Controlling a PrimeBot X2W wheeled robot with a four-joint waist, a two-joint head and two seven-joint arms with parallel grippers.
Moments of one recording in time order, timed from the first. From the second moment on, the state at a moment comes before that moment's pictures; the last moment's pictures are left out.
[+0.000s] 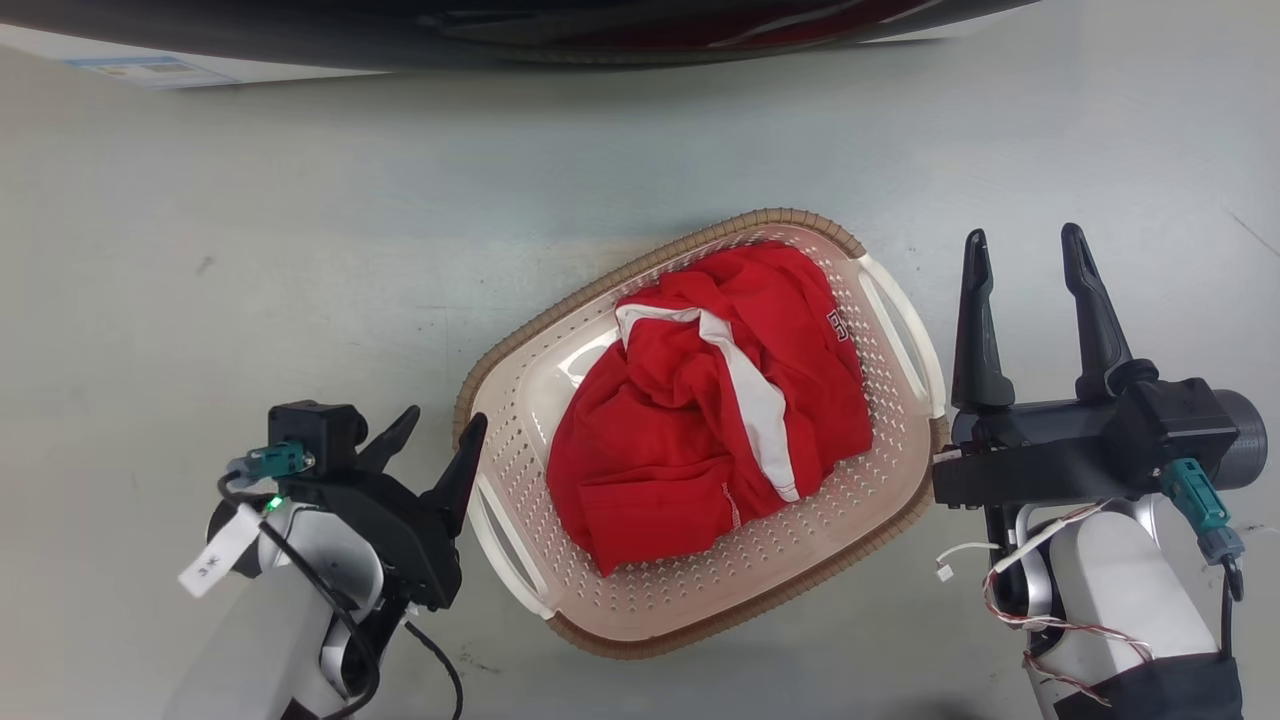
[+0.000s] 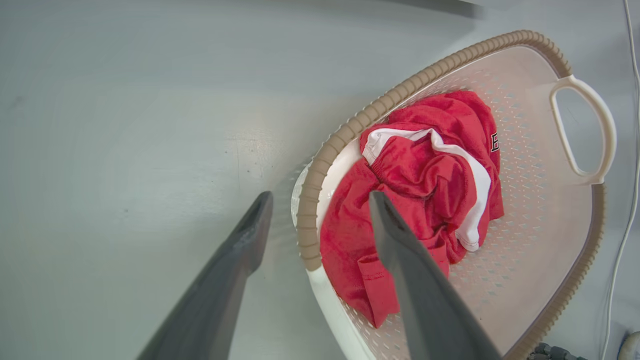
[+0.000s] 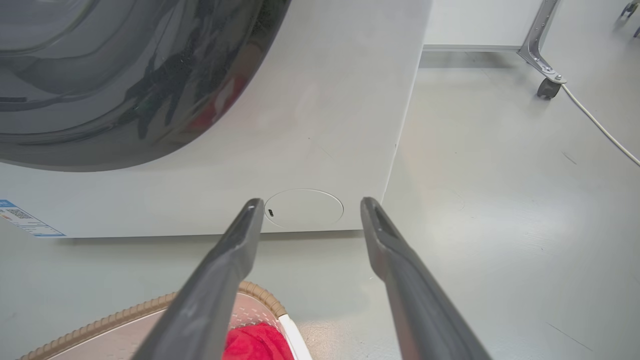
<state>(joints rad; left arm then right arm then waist) -0.47 0.19 -0.38 0.54 -0.61 -0.12 0.07 -0.40 -0.07 0.18 0.12 0.13 -0.13 -0.26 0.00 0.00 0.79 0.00</state>
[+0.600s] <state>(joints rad) -0.55 0.20 -0.50 0.64 -0.67 -0.12 0.13 -0.42 -0.06 0.18 0.14 0.13 -0.13 -0.26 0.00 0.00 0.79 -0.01</state>
